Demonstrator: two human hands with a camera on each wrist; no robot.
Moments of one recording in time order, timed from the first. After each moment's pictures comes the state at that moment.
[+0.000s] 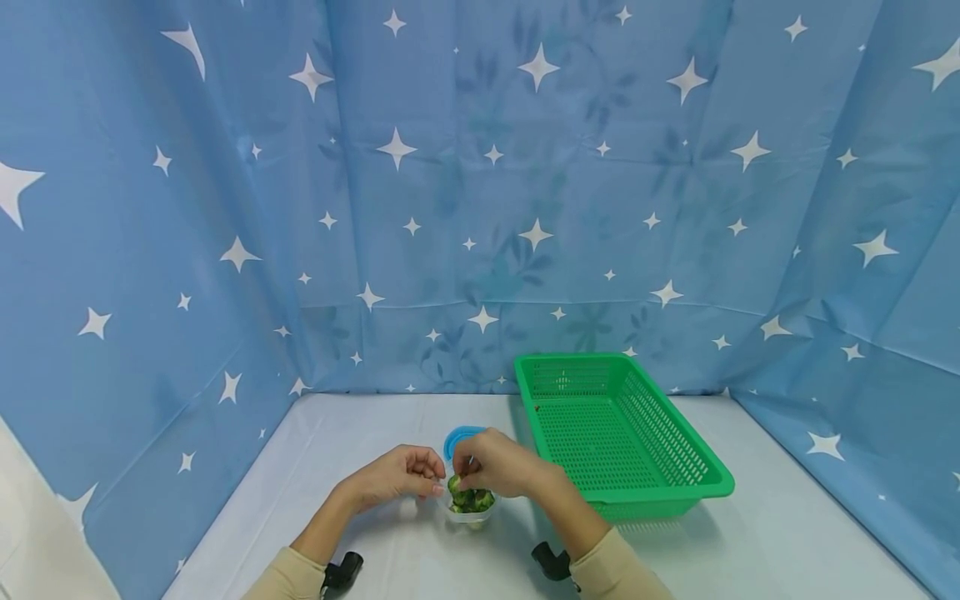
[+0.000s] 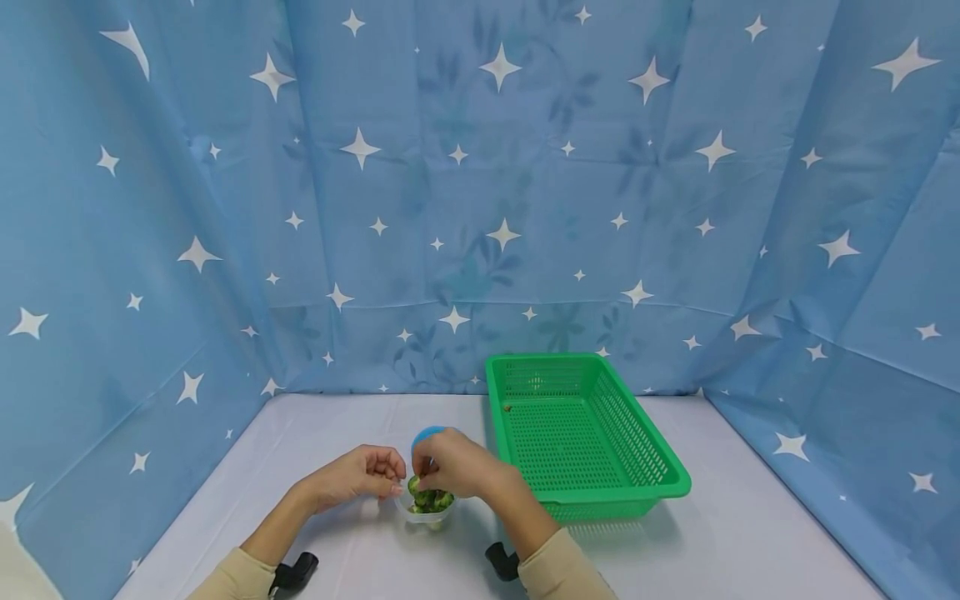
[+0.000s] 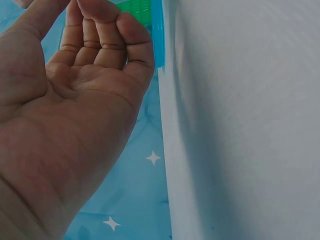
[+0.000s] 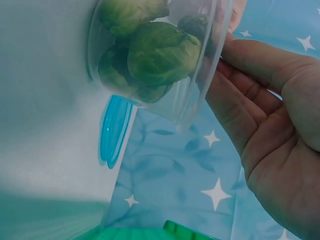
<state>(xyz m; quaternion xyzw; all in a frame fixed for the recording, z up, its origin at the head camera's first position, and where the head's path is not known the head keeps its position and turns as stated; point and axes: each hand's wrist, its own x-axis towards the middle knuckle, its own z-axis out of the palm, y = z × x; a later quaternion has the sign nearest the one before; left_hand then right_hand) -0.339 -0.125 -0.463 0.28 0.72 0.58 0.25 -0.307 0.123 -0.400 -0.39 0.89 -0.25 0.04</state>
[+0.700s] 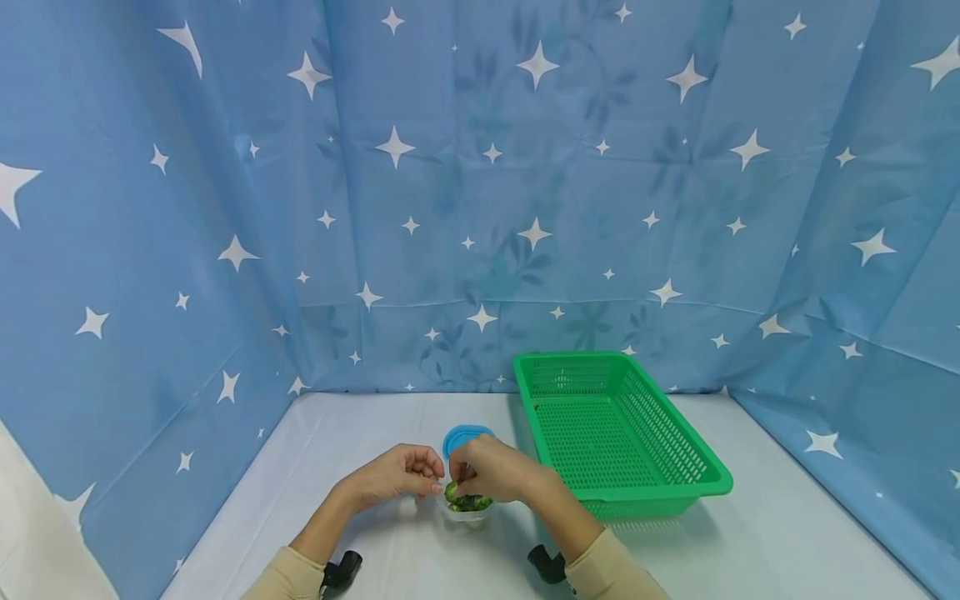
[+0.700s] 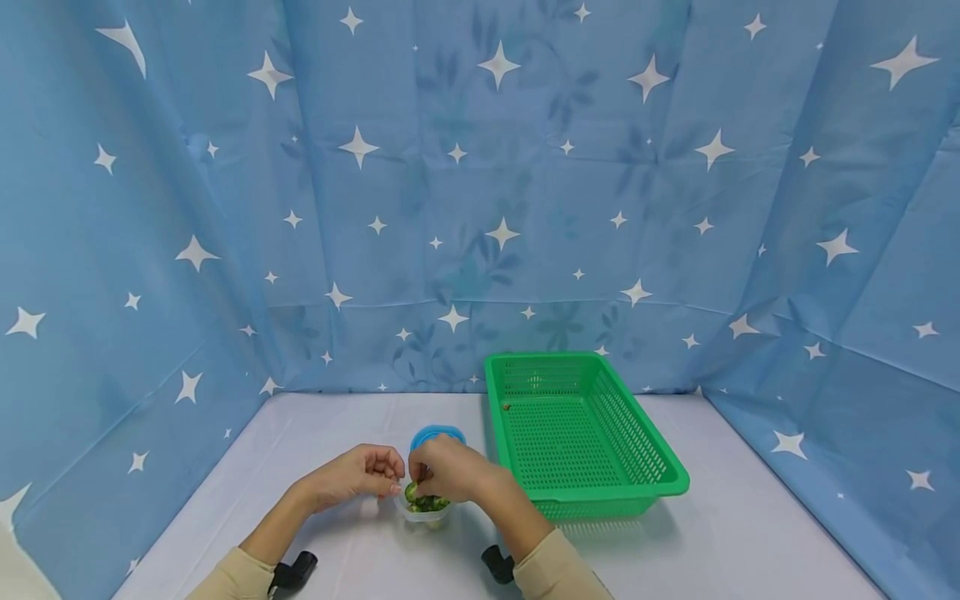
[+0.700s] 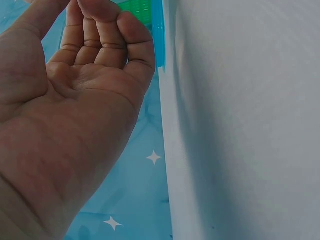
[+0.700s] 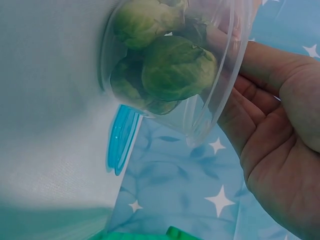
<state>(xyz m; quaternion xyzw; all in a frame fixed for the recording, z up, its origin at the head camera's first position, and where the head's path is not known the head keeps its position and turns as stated) -0.340 -0.125 -0.464 0.28 0.72 0.58 0.25 -0.305 0.116 -0.408 -0.38 0.90 -0.20 0.04</state>
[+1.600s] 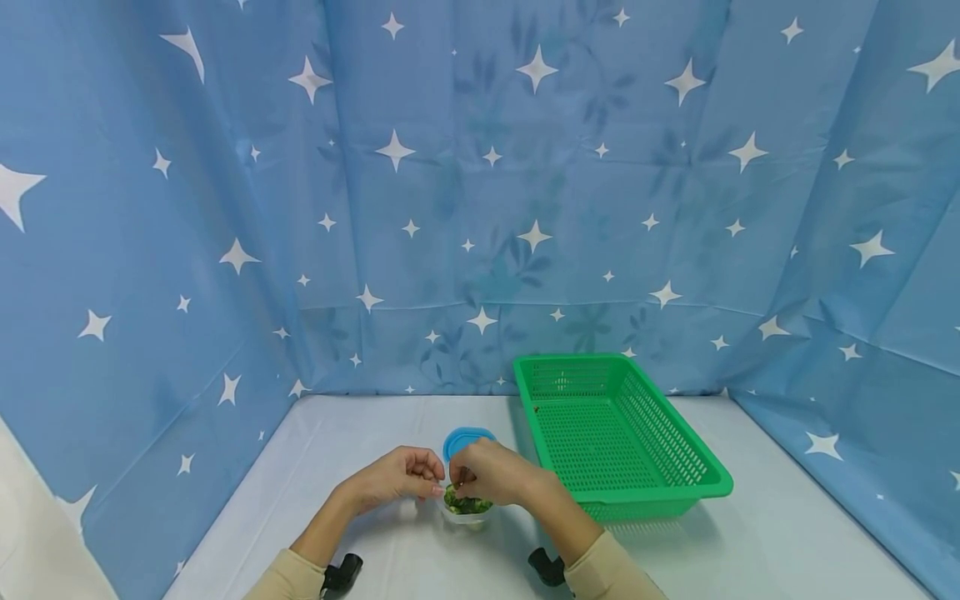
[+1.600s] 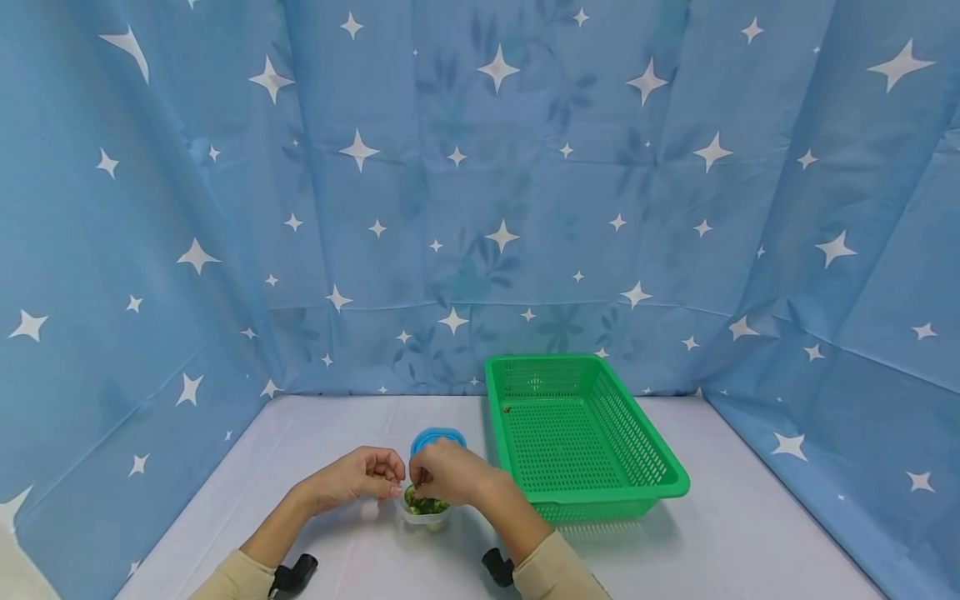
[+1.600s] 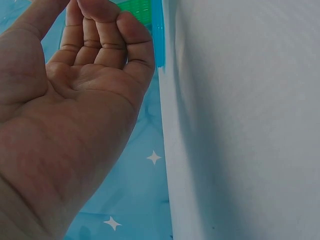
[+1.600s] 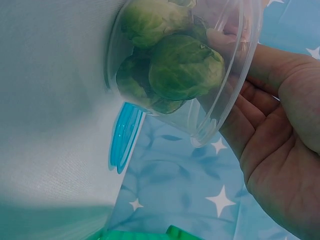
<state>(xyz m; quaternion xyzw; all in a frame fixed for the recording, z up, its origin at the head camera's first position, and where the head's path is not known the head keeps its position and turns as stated) -0.339 -0.125 -0.464 0.28 0.72 0.58 0.25 -0.306 0.115 -0.411 -0.38 0.90 -0.19 0.04</state>
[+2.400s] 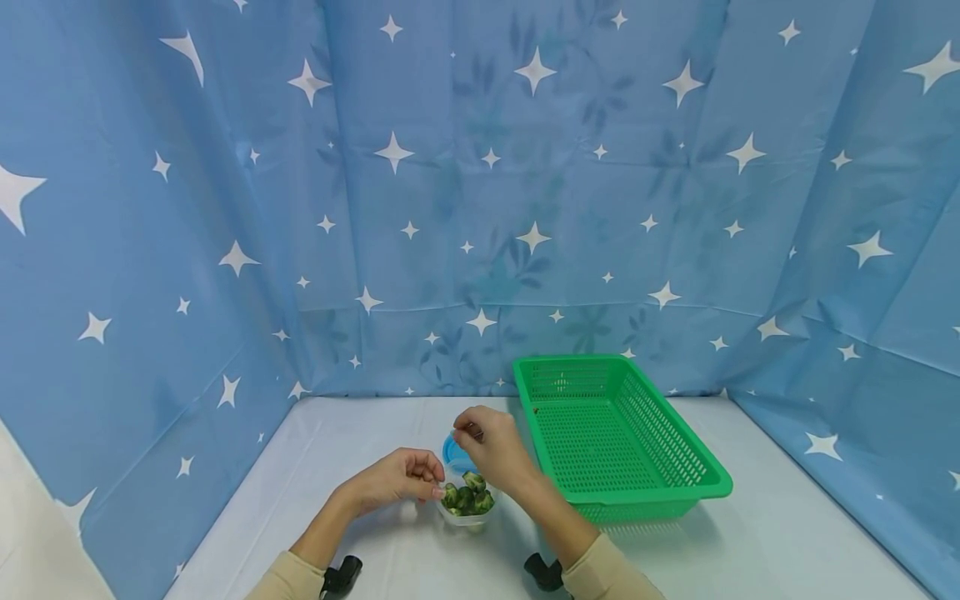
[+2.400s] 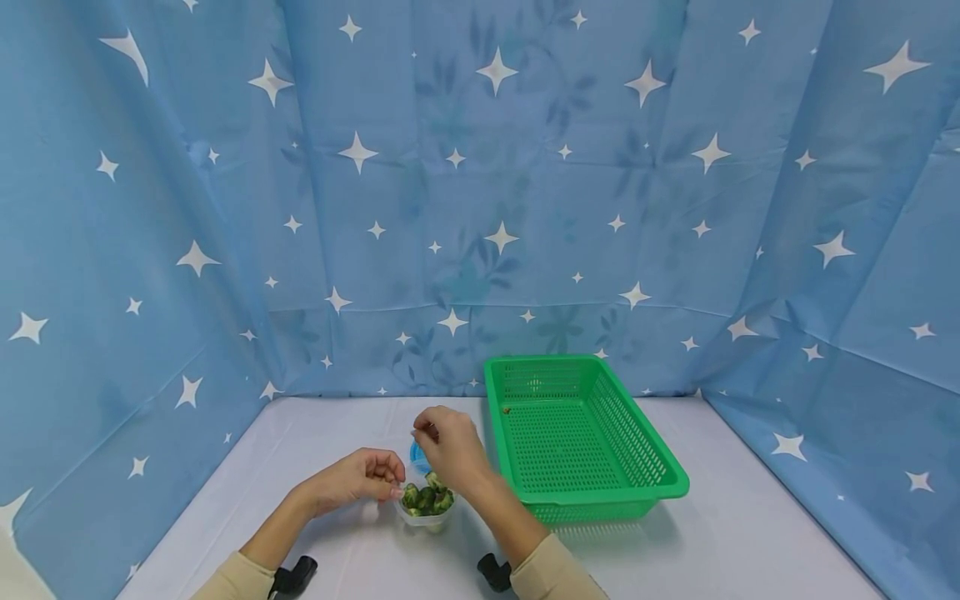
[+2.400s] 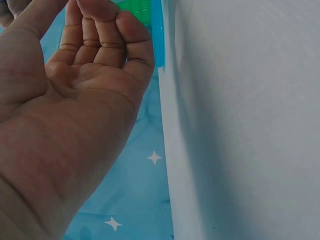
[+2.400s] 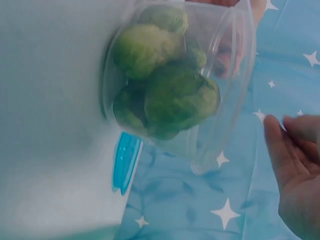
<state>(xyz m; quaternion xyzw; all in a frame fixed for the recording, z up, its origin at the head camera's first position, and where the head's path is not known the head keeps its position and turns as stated) -0.338 -0.124 -0.463 0.29 0.73 0.57 0.25 -0.309 0.109 -0.410 -0.31 0.83 -0.40 -0.23</state>
